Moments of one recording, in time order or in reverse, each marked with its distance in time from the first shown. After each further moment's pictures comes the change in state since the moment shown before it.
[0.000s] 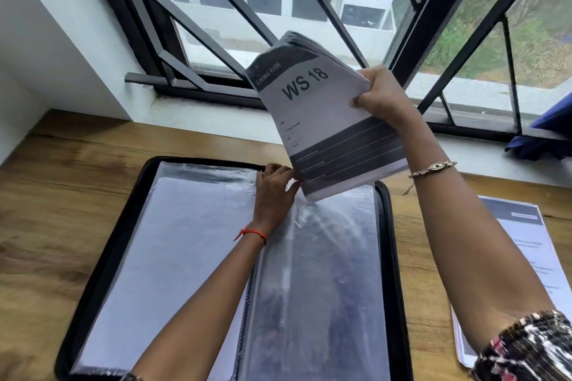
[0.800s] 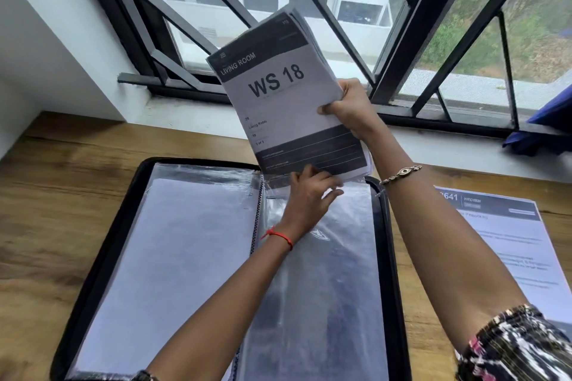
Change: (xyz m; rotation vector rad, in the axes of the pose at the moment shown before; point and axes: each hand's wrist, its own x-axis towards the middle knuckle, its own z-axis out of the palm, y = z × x) left_hand -0.001 0.050 0.028 -0.043 -0.066 0.207; right_hand -0.003 -0.002 0.043 0.288 0.012 0.042
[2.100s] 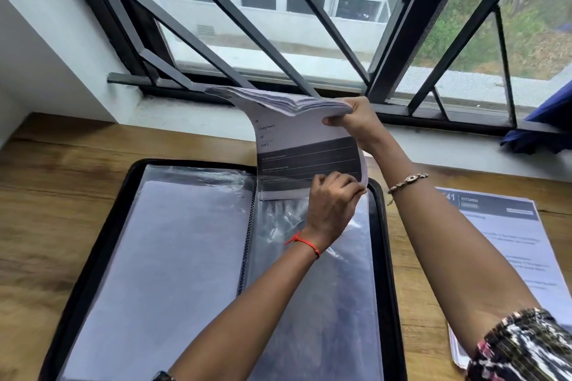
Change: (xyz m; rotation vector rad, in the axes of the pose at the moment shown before) left_hand 0.009 0.042 0.027 0.082 0.128 0.068; right_hand 0.007 0.056 -0.016 0.169 -0.054 -0.040
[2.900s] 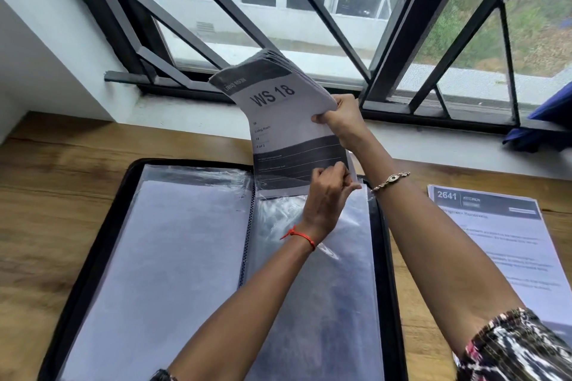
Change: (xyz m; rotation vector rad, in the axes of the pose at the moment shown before) left_hand 0.006 -0.007 -0.003 -0.252 -0.034 -0.158; right_hand 0.006 -0.009 0.030 -0.028 0.116 0.115
